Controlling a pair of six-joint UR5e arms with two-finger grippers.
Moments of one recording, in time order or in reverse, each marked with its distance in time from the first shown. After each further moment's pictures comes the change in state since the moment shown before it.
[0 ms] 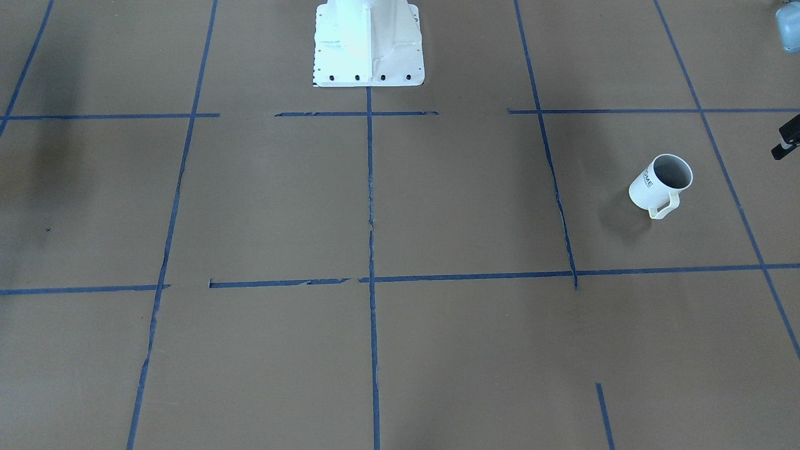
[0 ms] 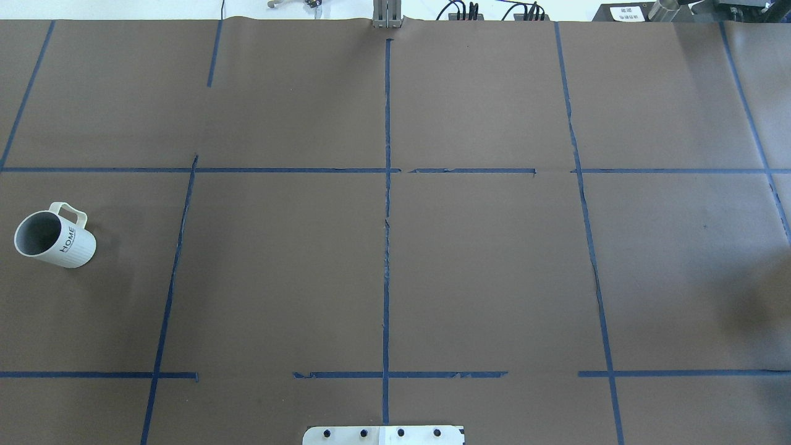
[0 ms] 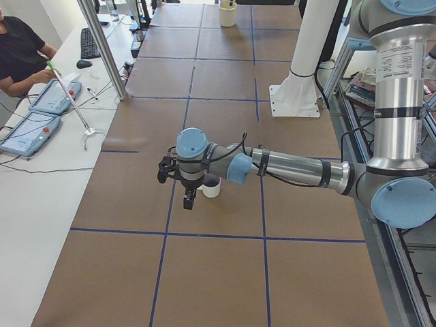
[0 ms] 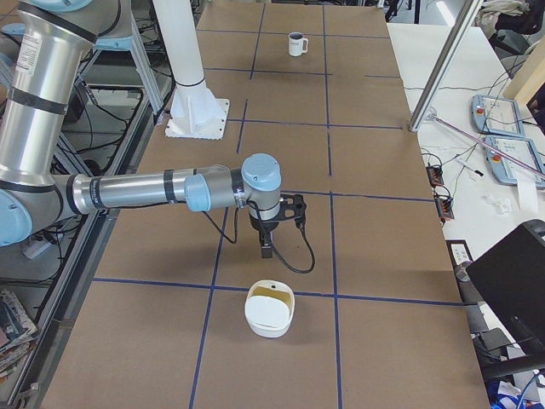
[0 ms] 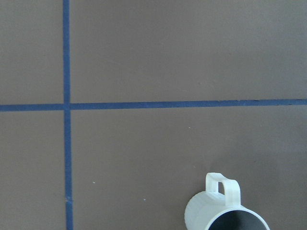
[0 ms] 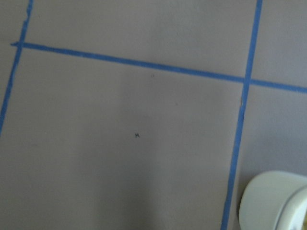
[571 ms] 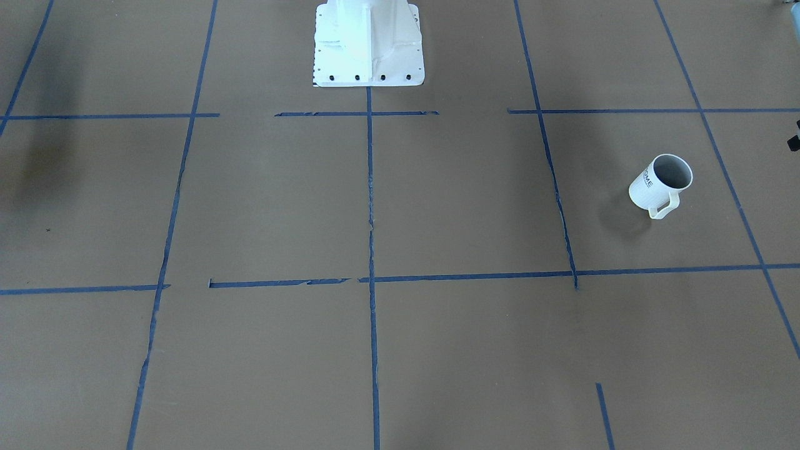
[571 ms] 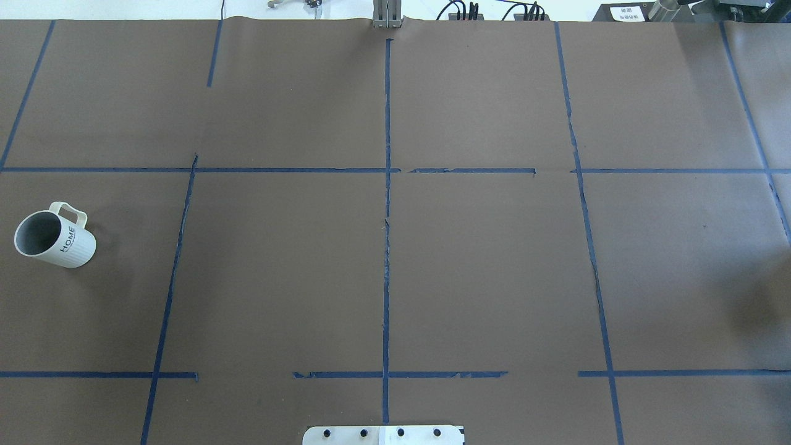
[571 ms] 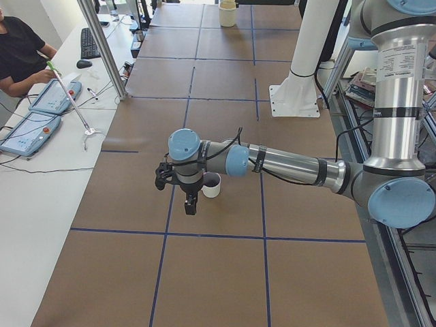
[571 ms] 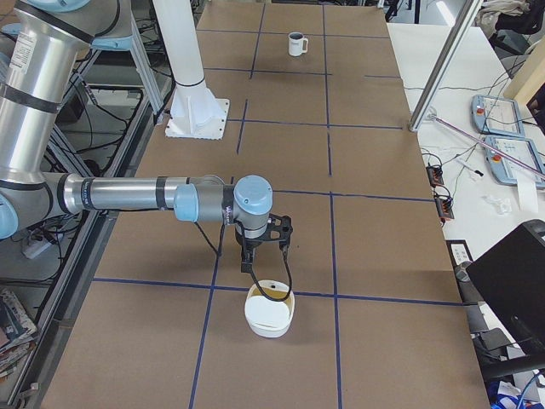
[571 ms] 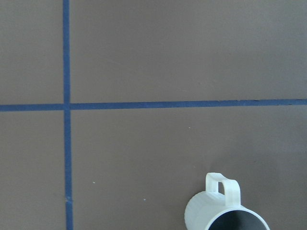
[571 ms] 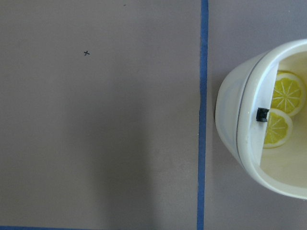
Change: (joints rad) left arm -0.042 -0.037 -0.004 0.206 -0.001 0.072; right arm 0.015 -0.028 -0.038 -0.064 0.035 -0.011
